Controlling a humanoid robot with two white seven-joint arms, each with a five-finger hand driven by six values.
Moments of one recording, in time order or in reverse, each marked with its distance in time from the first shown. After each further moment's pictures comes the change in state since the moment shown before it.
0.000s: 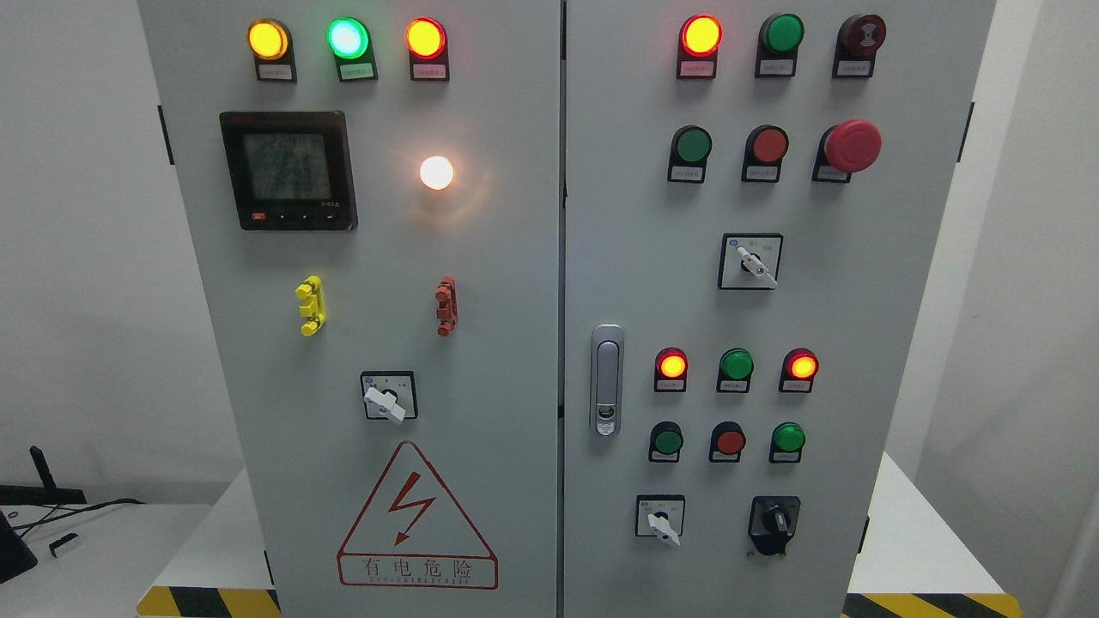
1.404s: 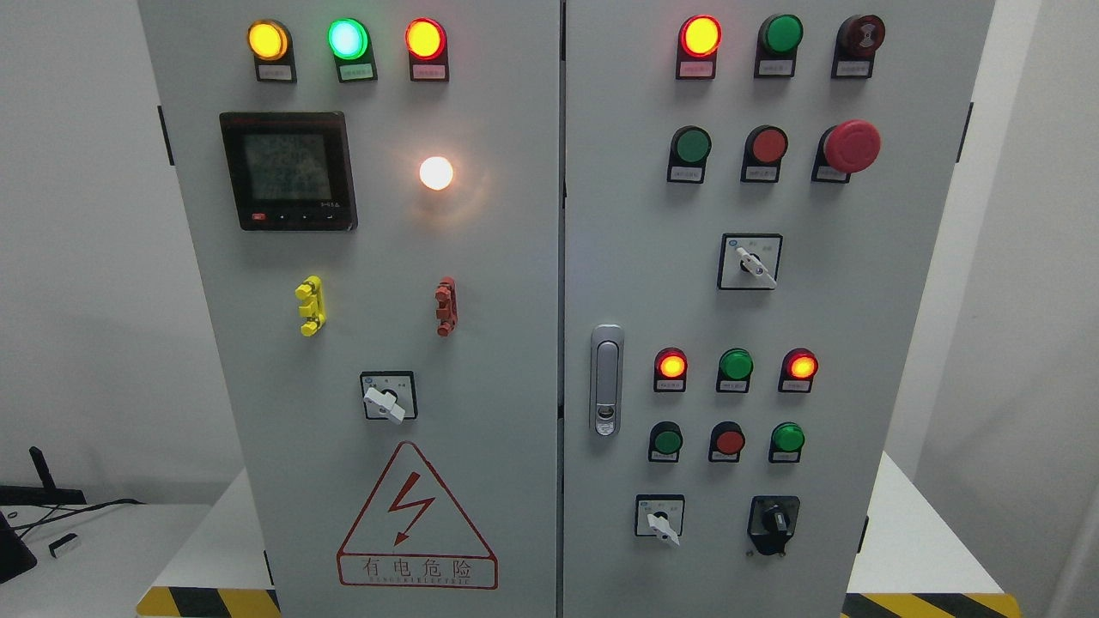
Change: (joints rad) left arm 0.000 0.000 0.000 0.000 0.000 0.000 0.000; right arm 0.311 0.024 -0.149 -0.683 -0.001 -0.655 -0.229
